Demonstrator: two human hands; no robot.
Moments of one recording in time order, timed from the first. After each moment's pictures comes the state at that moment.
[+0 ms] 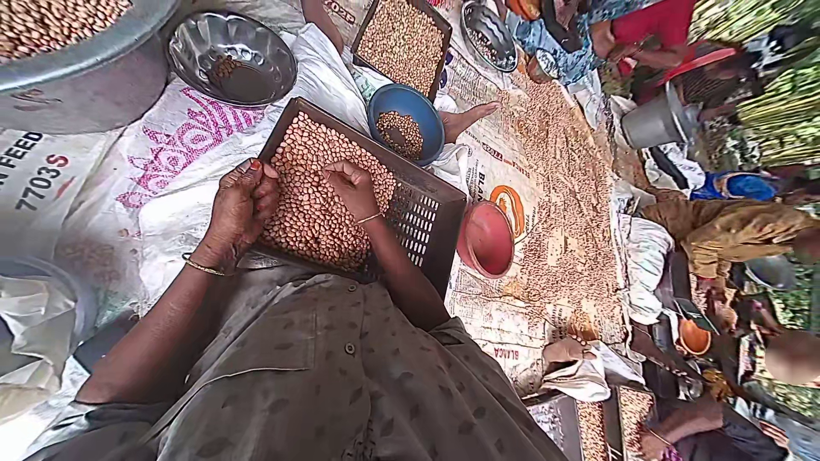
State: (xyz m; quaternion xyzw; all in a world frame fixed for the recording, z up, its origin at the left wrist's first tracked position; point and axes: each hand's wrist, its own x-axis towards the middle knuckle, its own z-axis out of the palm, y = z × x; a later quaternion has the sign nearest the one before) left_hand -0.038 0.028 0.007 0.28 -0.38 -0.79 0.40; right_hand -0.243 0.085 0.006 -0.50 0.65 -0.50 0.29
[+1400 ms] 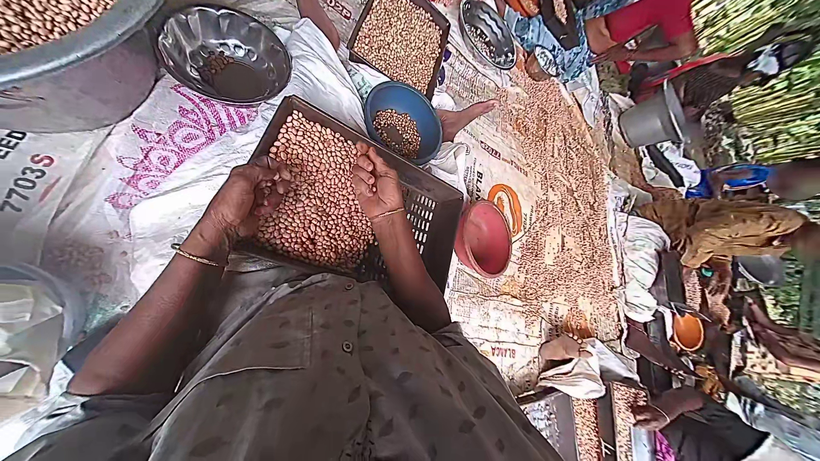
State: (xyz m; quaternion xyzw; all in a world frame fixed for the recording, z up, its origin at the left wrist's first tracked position) left_hand -0.047 0.013 0.016 0.34 -0.46 -0.78 0.25; right_hand -0.255 0.091 0.057 -0.08 0.36 -0.74 0.56
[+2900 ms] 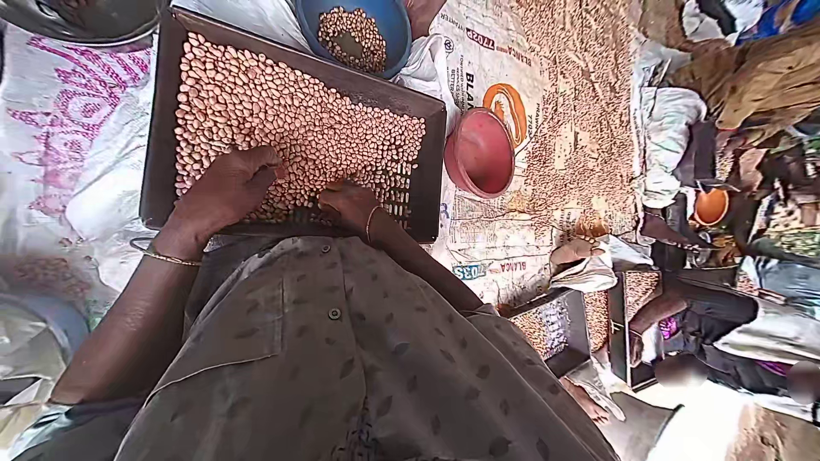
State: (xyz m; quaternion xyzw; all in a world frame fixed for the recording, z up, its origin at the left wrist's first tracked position) left_hand -0.068 0.047 0.032 0.22 -0.85 -0.47 0.06; right_hand -0.239 0.215 0.019 -0.64 0.73 -0.07 0.23
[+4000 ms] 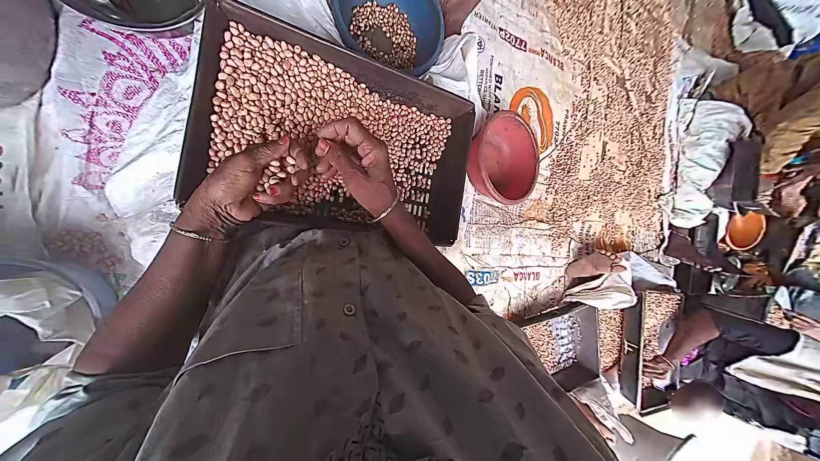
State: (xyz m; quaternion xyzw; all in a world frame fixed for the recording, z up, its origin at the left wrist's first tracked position) left_hand -0.055 0.046 0.021 0.19 -0.39 -0.90 0.07; right_hand -0.216 0.169 0.046 -0.48 0.57 -0.60 0.30
